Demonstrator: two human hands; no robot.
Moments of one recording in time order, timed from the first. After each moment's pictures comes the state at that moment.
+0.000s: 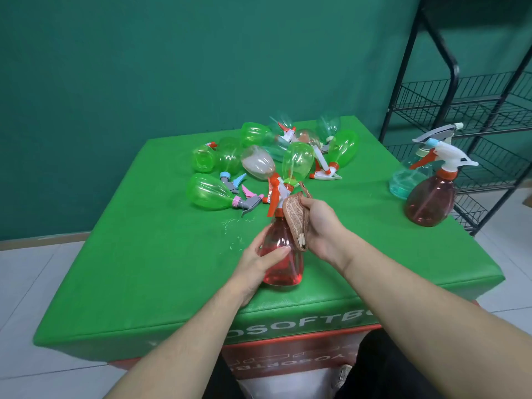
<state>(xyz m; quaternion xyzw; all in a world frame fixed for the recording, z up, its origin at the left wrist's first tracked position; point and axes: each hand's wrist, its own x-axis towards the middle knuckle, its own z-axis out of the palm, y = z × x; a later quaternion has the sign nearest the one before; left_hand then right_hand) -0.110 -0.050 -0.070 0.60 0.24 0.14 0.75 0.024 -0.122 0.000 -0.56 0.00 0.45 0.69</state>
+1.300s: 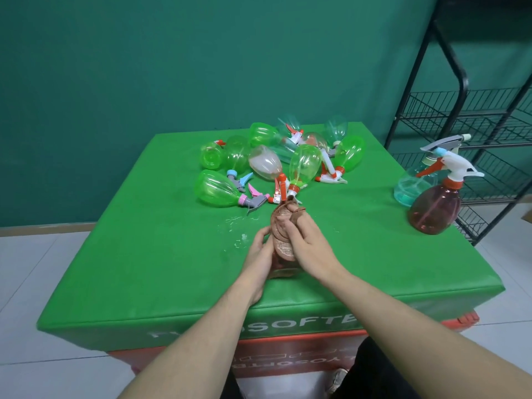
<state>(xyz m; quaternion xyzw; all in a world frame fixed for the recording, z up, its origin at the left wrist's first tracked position) -0.099 -0.057 -0.070 0.54 0.34 0.20 0.75 -0.010 -0.140 -0.040 -0.74 -0.41 0.15 0.51</state>
